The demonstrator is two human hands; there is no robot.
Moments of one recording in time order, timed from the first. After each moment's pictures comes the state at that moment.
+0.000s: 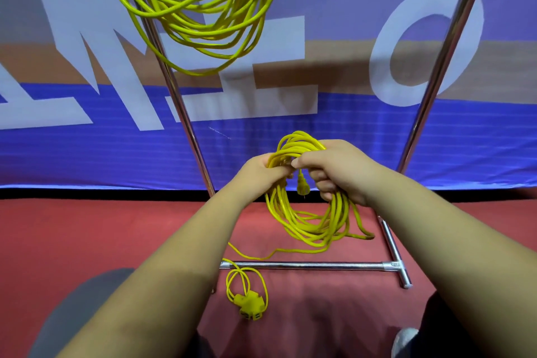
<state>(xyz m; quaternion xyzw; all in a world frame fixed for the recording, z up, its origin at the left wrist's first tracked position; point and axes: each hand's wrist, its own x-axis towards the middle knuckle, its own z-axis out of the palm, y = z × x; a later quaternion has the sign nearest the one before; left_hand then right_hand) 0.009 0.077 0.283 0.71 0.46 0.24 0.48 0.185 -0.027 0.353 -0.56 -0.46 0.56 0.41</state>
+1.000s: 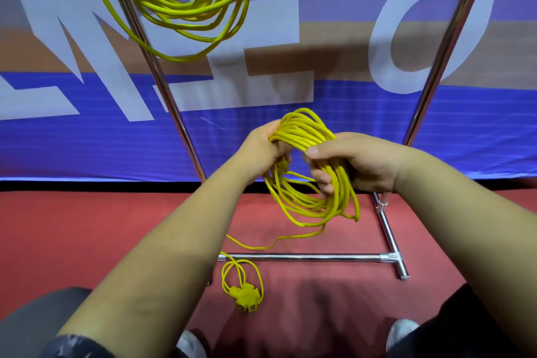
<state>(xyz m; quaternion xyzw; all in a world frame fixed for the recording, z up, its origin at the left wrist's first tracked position) 0.039 0.096 0.299 0.76 0.36 0.29 0.46 0.228 -0.025 0.348 -0.42 -0.47 0.70 0.33</state>
